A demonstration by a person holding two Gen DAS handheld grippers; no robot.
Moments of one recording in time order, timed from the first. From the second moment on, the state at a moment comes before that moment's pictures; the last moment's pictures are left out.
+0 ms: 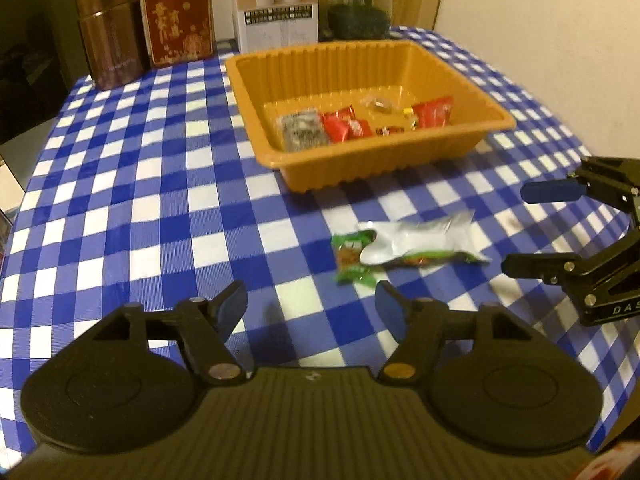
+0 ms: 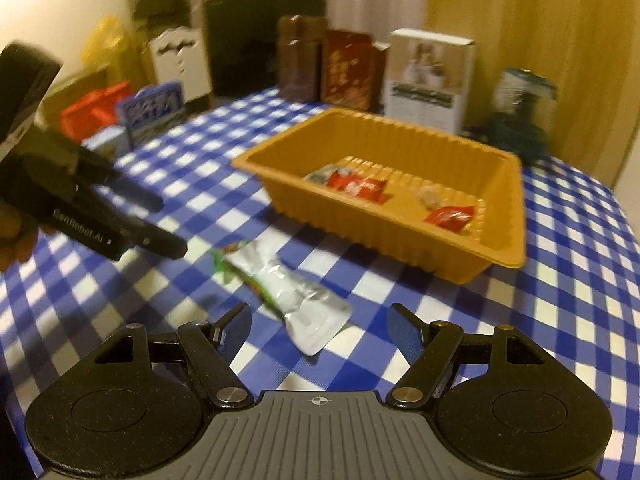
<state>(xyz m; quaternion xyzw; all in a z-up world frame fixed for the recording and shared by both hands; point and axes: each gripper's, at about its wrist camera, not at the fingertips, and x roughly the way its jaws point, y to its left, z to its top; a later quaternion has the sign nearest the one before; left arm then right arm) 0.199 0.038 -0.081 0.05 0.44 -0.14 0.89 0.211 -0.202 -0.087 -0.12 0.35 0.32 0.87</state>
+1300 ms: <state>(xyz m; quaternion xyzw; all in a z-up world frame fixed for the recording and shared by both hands) 0.218 0.036 -0.095 0.06 0.44 -0.16 0.88 0.243 -0.131 -0.123 -0.27 0.34 0.37 0.82</state>
